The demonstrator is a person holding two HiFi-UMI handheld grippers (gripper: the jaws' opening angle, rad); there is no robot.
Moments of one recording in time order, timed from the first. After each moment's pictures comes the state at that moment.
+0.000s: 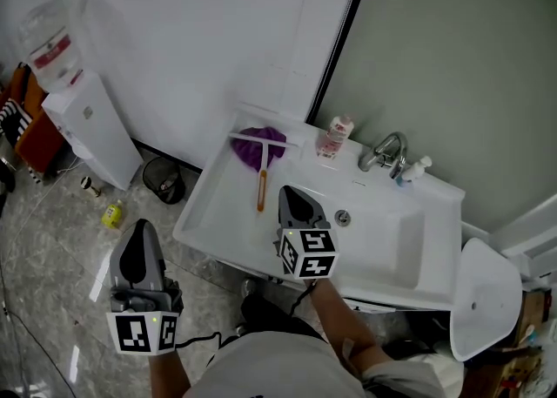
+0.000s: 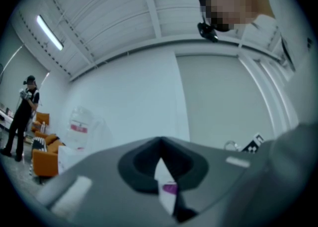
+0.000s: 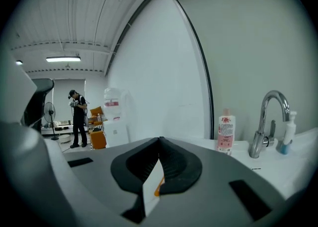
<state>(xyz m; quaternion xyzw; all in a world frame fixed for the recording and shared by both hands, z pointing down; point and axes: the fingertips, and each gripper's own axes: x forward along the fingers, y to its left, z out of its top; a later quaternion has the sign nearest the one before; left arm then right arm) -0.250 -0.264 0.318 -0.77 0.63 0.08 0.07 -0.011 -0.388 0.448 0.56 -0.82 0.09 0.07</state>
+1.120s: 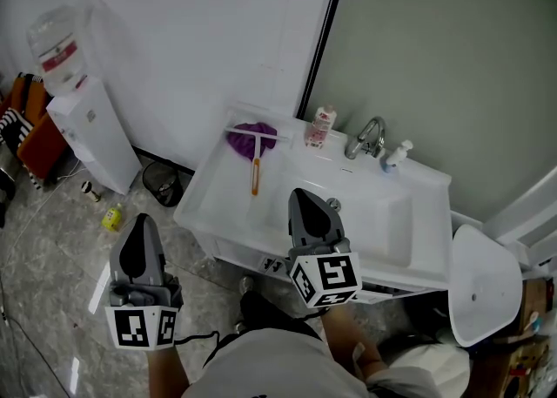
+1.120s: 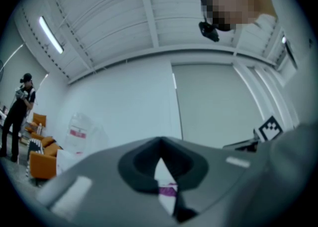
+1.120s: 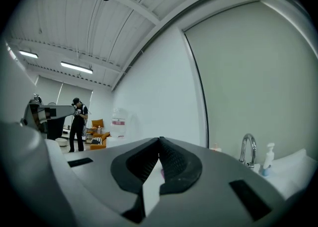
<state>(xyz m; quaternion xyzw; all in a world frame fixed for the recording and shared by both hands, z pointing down) -0.243 -0.190 0.295 -0.78 0.61 0.11 0.09 0.001 -0.257 0.341 0.57 -0.82 -0.02 -0.01</state>
